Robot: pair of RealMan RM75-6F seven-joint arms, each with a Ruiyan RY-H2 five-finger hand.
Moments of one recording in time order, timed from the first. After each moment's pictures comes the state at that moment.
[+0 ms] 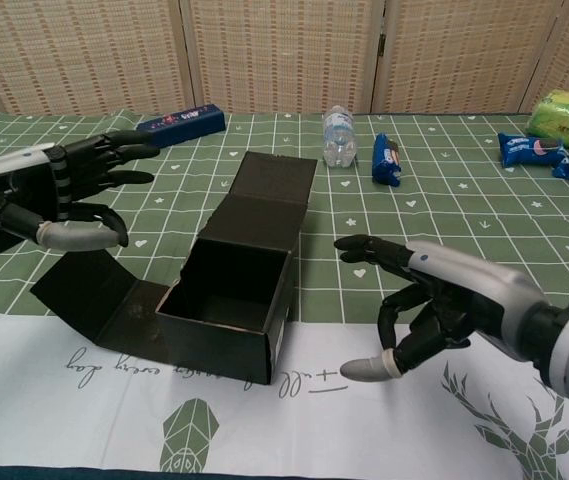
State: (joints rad) left arm -0.62 -1.46 0.07 -1.33 1.64 1.23 -1.20; right arm 0.52 -1.61 0.04 -1.88 -1.03 1.05 0.02
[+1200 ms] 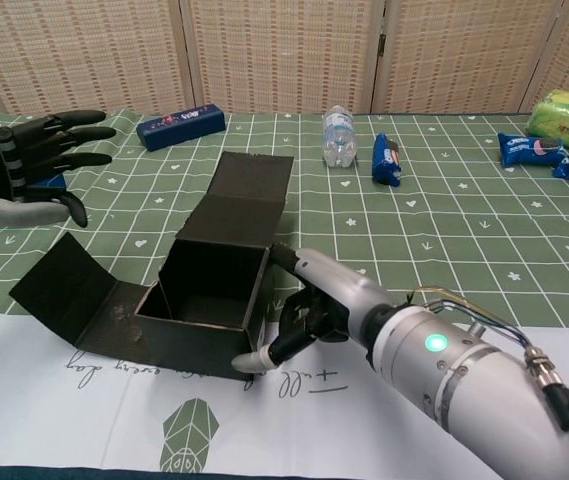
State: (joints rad) left arm -0.57 -1.41 0.07 -1.29 1.66 1.28 -1.31; right arm 0.62 -1.95 0.20 -1.58 -0.93 1.00 -0.13
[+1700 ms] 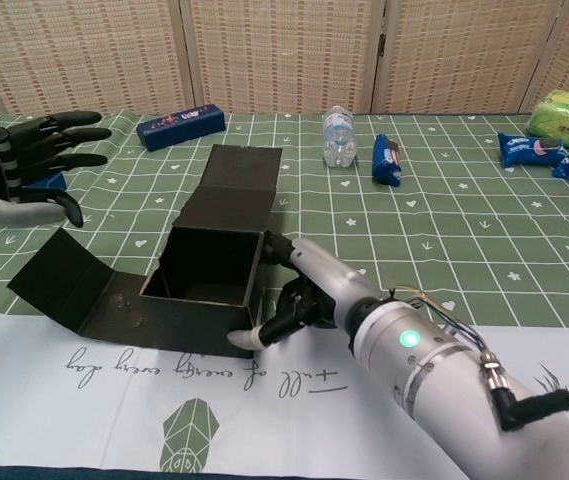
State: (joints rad) left arm -0.57 -1.41 0.06 -1.28 1.65 1.28 -1.30; right arm 0.63 -2.05 0.25 -1.45 -0.98 1.02 -0.12
